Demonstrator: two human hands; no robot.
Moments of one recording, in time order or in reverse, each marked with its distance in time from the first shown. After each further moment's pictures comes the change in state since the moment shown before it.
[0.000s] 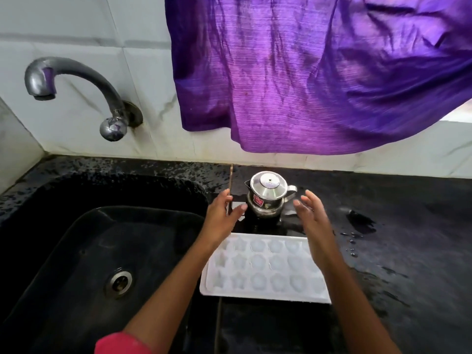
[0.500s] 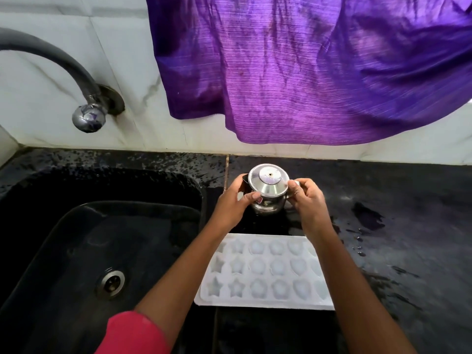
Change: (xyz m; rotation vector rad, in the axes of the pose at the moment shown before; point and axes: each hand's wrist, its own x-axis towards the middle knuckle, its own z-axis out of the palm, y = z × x) left_hand 0.035 0.010 0.021 -0.037 -0.153 0.078; right_hand 0.054 0.008 0.017 0.018 -0.001 0.016
